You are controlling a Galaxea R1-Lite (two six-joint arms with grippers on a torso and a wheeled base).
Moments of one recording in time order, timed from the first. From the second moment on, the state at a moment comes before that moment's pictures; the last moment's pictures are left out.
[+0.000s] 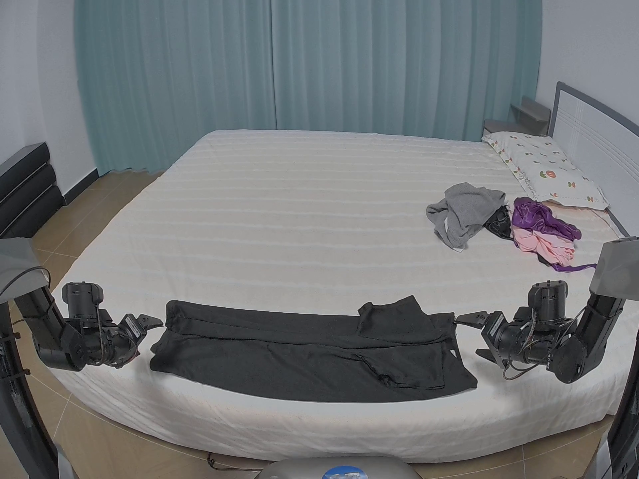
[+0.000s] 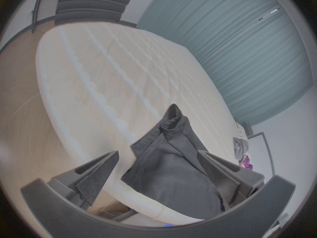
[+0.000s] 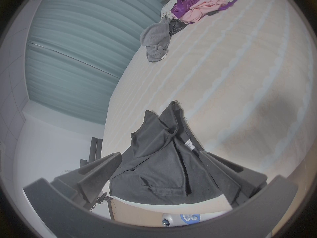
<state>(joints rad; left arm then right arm) 0.21 2.17 -0.56 -0.84 -0.31 -0.67 0.12 2.16 -0.44 -1.09 0.28 0.92</state>
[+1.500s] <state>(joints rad) 0.15 2.28 -0.48 -0.95 -0.05 -0.61 0.12 2.17 -0.43 -1.09 0.29 0.93</state>
